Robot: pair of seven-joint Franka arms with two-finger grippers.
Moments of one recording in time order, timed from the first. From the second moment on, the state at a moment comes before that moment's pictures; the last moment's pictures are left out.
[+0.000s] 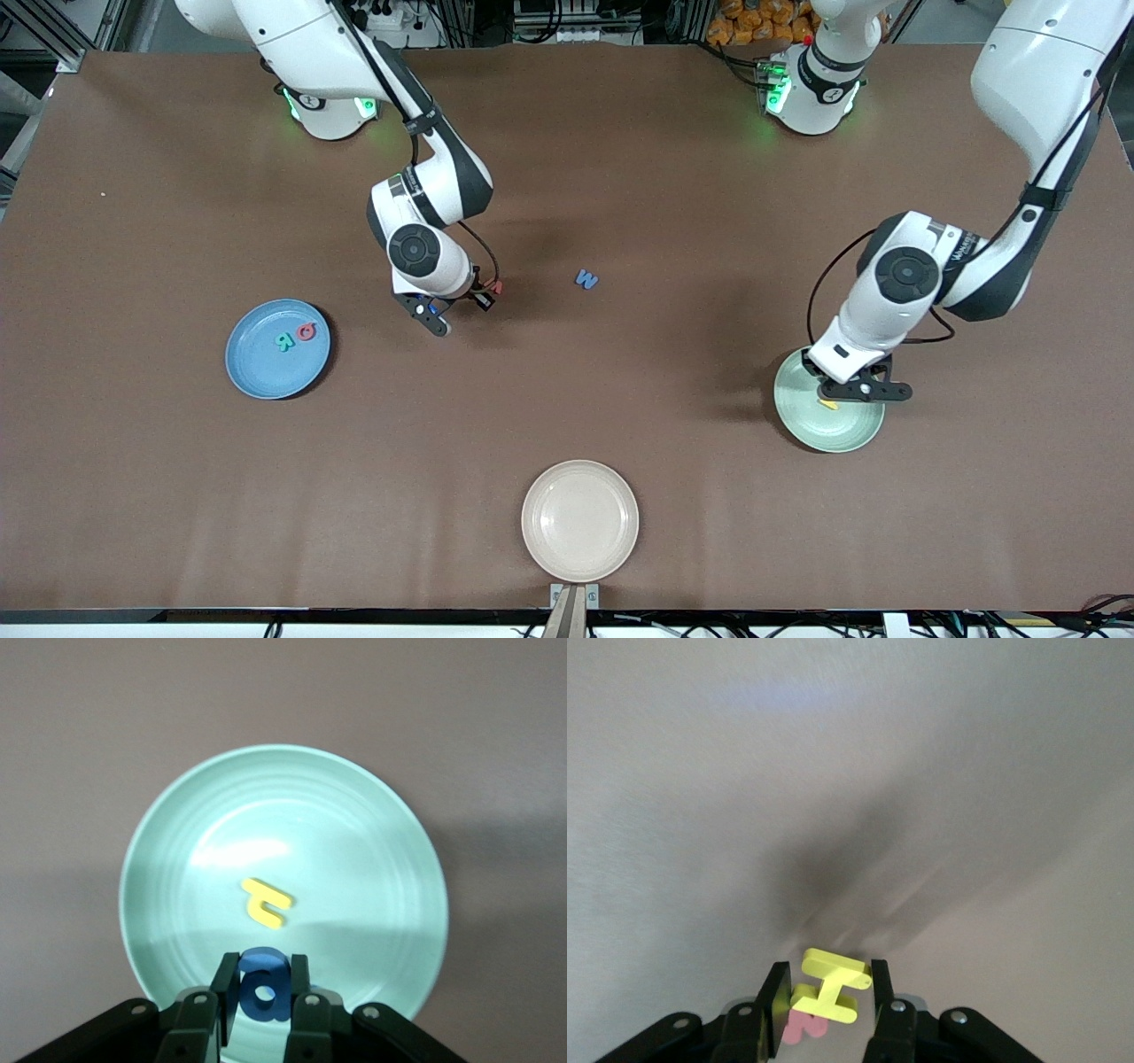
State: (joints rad) left arm 0.38 0.52 -0.57 -1.95 0.66 2.41 -0.50; right arm 0.62 0.50 -0.04 -1.98 0.25 2.27 1.14
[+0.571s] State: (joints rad) left arm 0.38 0.56 -0.58 -1.85 0.63 2.34 -0.50; right arm 0.38 0.50 -0.06 -1.86 0.13 2.04 0.95
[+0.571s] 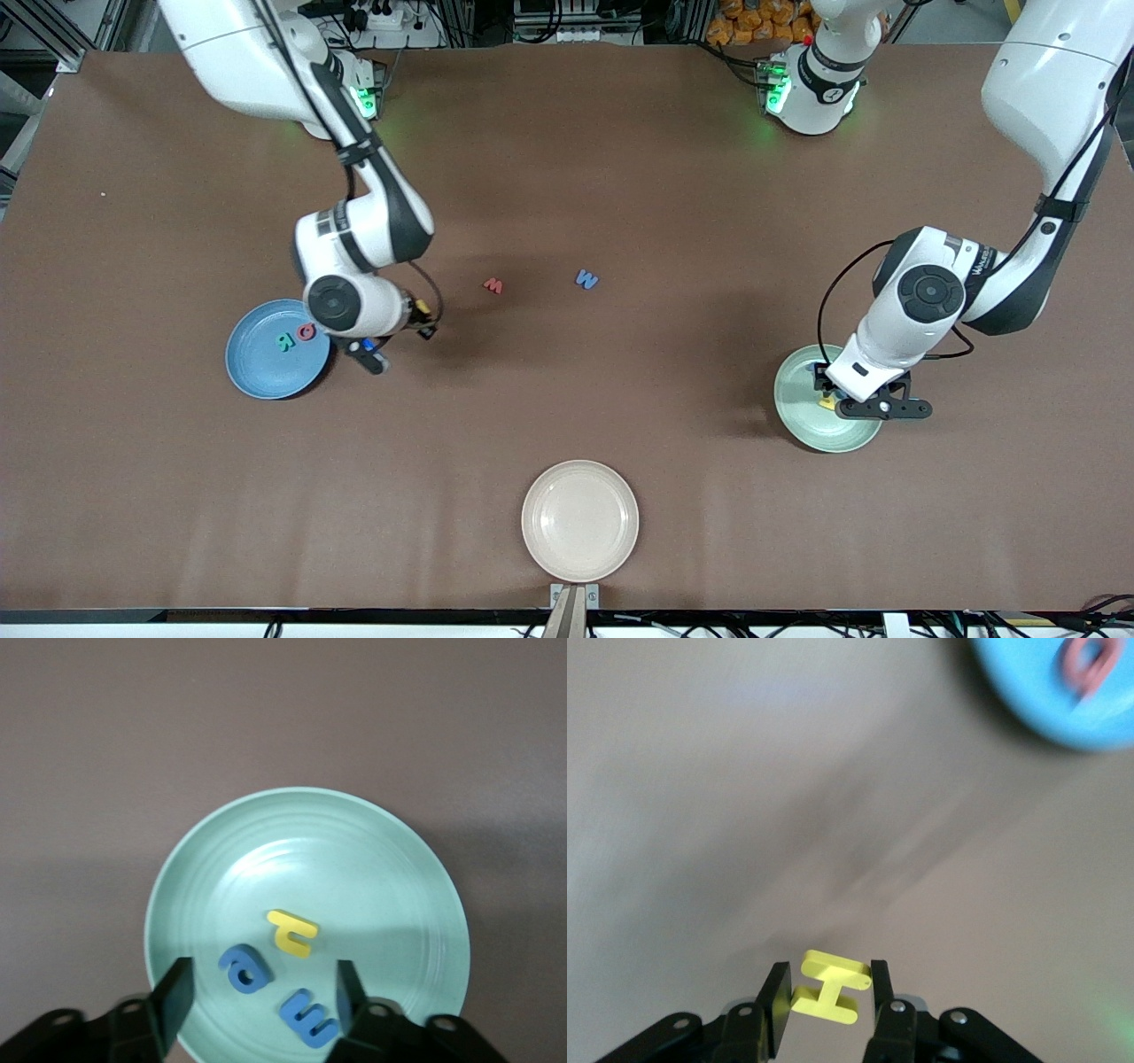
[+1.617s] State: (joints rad) left arm 0.36 0.55 -0.72 -1.55 0.42 1.91 -0.50; right arm 0.10 0.50 -0.05 -1.86 -0.01 2.03 0.60
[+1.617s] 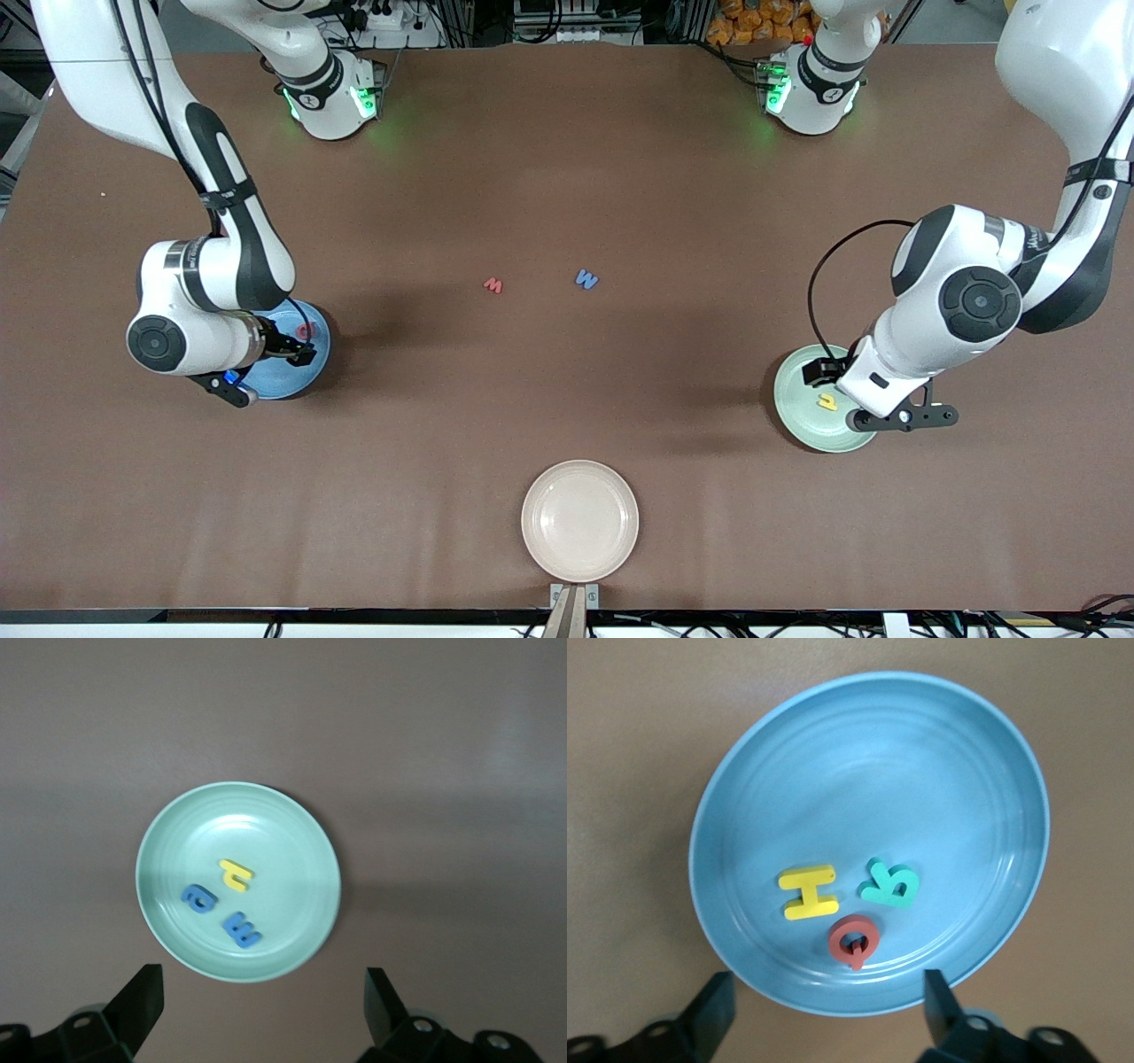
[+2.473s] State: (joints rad) left arm 0.36 0.52 -0.75 -1.51 0.39 1.85 -0.50; right arm 0.40 0.45 0.05 -1.78 0.13 1.94 0.90
